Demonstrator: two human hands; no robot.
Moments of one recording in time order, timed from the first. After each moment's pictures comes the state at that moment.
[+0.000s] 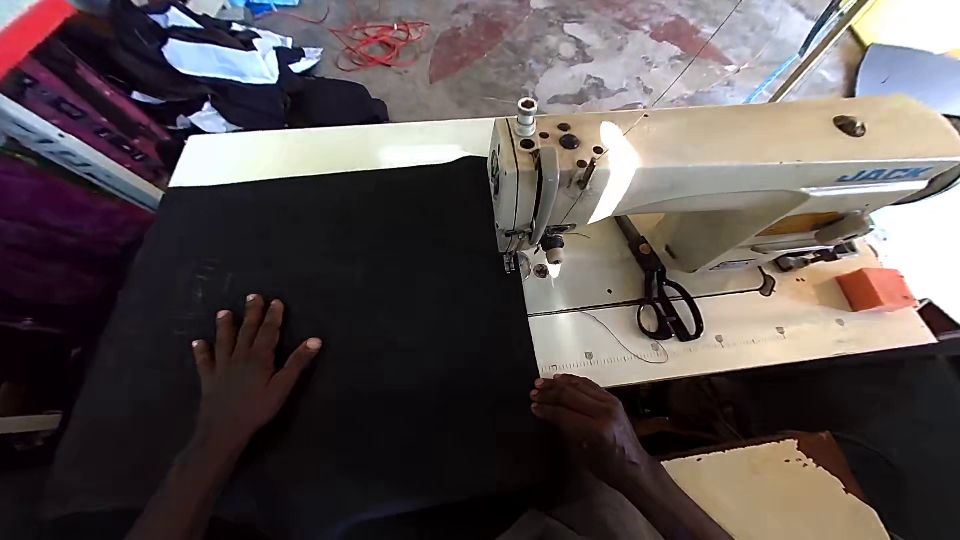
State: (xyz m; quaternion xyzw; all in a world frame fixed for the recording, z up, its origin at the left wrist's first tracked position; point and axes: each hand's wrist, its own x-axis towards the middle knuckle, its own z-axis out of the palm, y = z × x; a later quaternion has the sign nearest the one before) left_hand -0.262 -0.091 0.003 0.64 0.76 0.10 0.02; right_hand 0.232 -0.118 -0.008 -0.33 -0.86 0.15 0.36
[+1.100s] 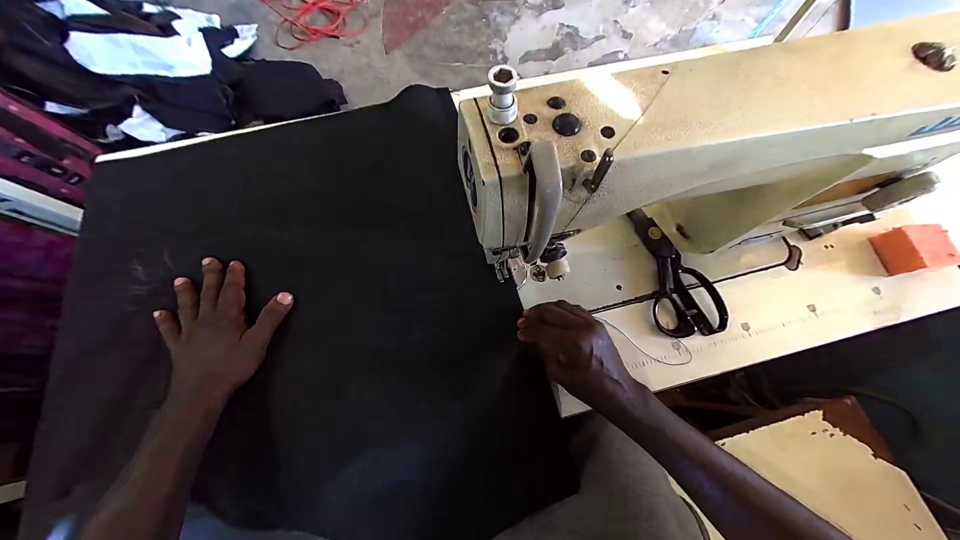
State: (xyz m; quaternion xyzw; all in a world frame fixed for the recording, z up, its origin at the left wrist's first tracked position) left_hand -0.277 0.030 0.017 0.63 0.77 0.09 0.05; right_hand 0.199 -0.014 0.004 -0.40 -0.83 0.15 0.35
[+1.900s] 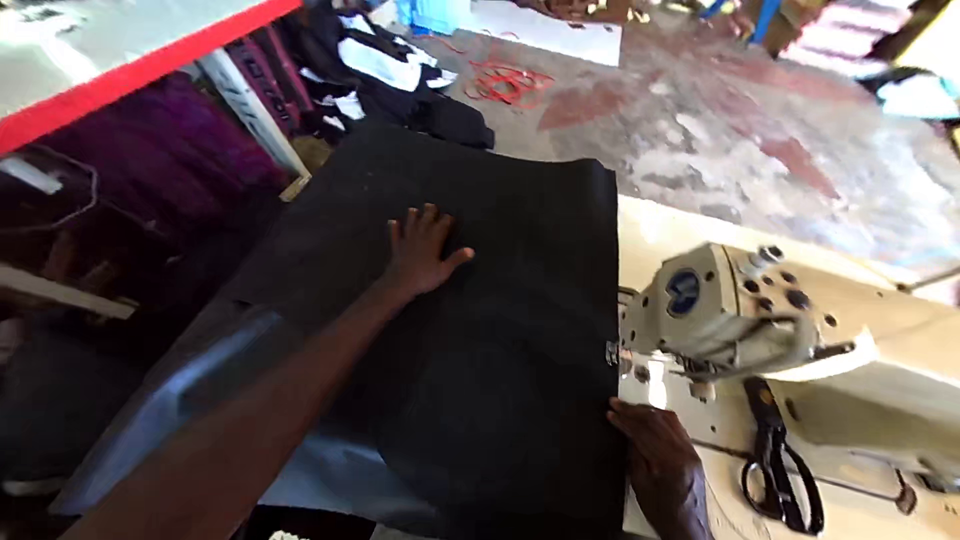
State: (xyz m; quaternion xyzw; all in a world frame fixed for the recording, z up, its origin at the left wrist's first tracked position) left_hand -0.241 0.103 0.029 0.64 0.74 0.17 0.08; right_hand 0.204 -0.015 -0.002 -0.42 -0.84 0.11 0.33
